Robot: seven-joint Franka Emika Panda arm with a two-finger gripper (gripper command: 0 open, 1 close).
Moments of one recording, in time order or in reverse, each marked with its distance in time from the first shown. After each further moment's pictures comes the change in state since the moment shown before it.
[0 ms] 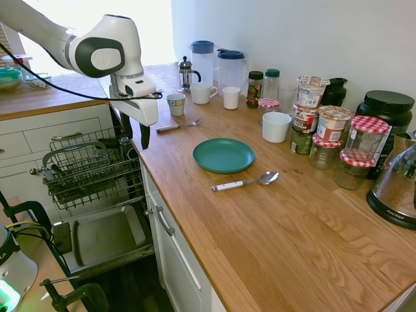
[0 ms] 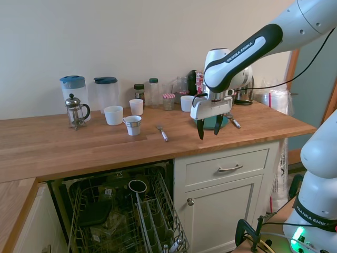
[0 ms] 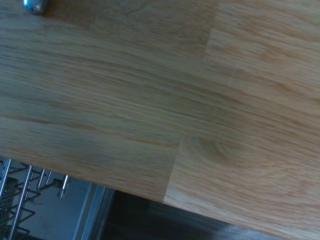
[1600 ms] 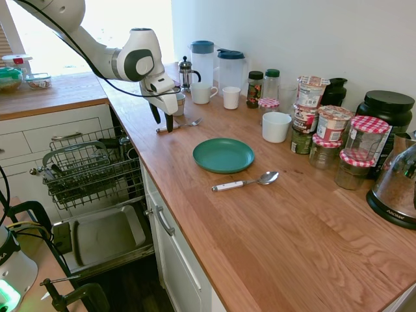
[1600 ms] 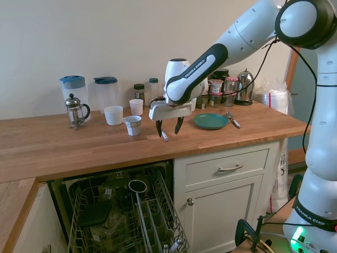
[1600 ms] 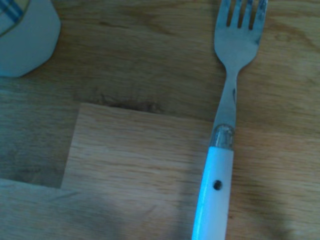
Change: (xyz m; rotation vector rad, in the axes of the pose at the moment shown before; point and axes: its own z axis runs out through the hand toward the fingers) arm 0.033 -0.171 0.041 0.125 0.106 0.118
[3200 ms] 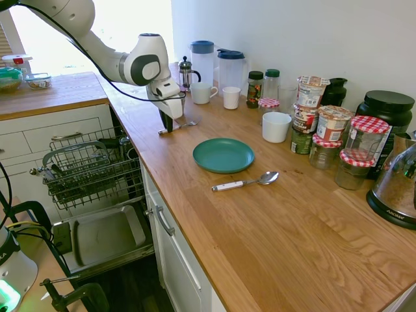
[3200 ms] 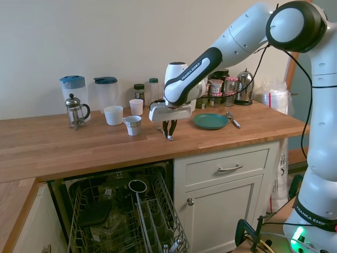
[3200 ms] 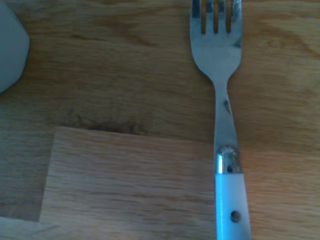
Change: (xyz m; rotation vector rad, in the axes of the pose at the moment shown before) arm 0.023 -0.001 0.013 -0.009 -0.038 0.033
